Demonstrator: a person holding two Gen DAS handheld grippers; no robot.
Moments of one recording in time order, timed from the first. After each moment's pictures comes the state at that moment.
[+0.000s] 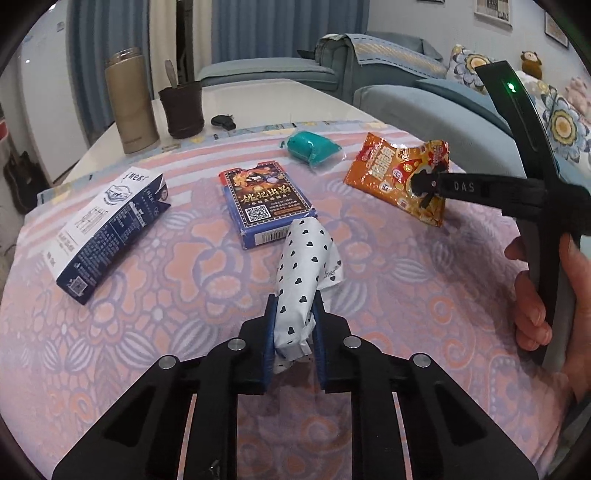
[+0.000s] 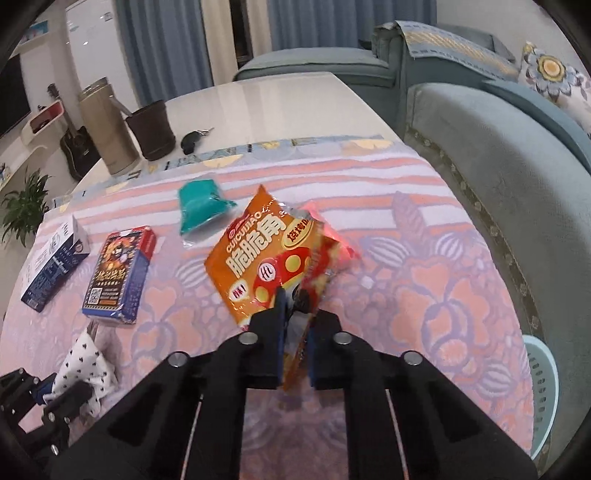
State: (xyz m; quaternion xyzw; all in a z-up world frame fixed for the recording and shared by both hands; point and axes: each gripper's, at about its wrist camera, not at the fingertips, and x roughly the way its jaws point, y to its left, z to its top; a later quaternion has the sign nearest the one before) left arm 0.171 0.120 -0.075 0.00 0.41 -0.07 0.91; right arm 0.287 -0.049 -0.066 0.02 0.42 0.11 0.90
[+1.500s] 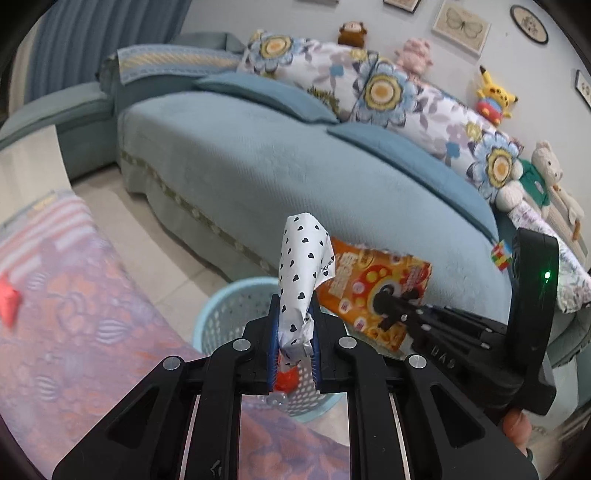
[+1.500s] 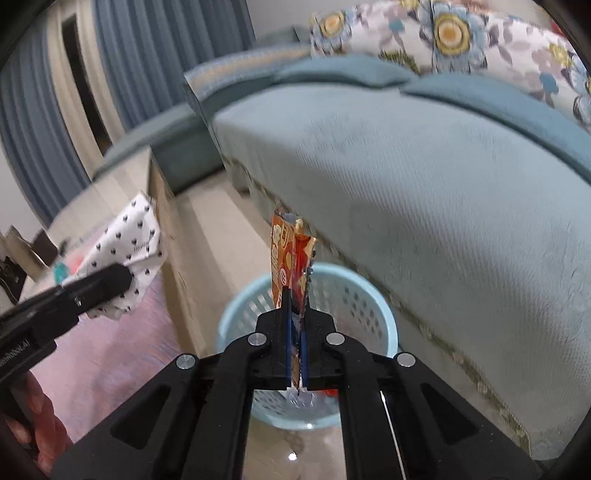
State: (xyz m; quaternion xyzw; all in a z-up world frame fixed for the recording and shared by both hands) left arm 0.182 -0.230 -0.036 0.00 0.39 -0.41 0.83; right arm 0.095 -0.376 -0.055 0.18 0.38 -0.13 0.90
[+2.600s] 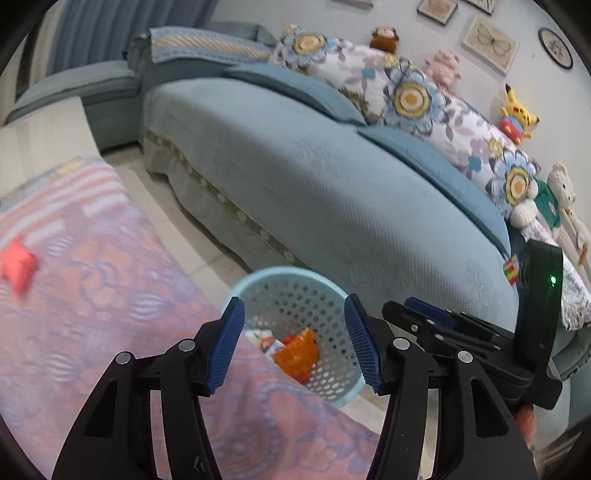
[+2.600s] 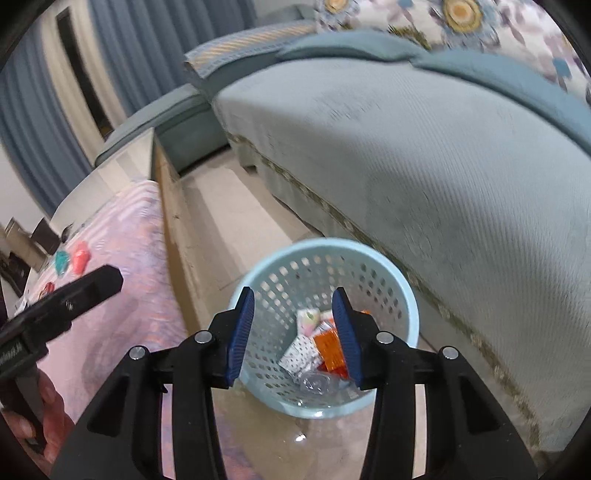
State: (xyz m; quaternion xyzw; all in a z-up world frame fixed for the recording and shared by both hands) left arm 0.201 -0.173 -0.037 -0.04 0.39 -0.37 0.84; right arm 0.118 -0.352 -0.053 0.18 0.40 -0.10 0.89
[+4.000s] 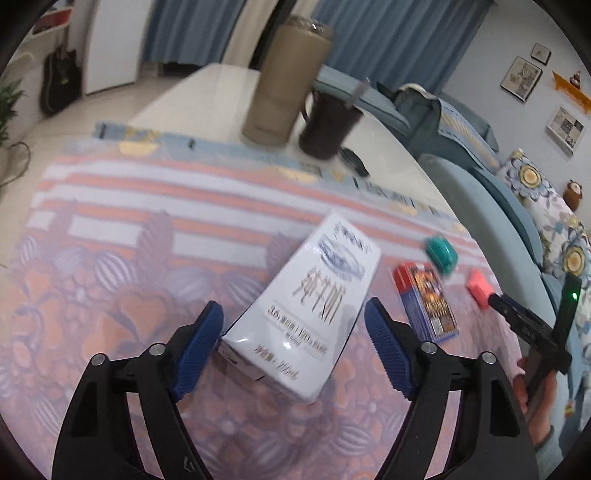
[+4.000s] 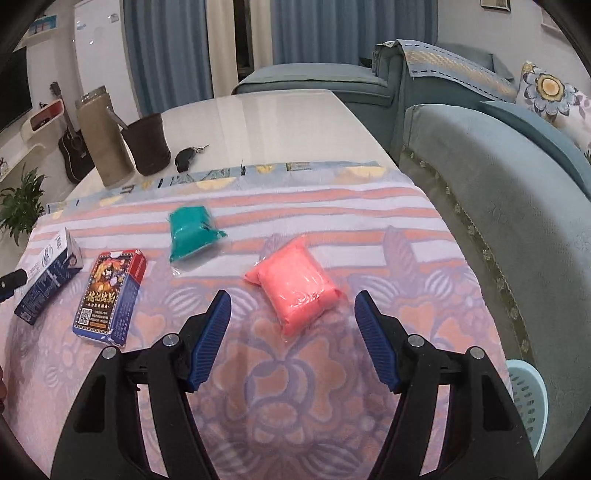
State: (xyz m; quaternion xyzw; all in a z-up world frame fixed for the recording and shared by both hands) left arm 0.224 0.304 -0.058 -0.19 0.41 -0.03 0.89; right arm 0.303 -0.050 -0.059 0.00 0.40 0.10 0.91
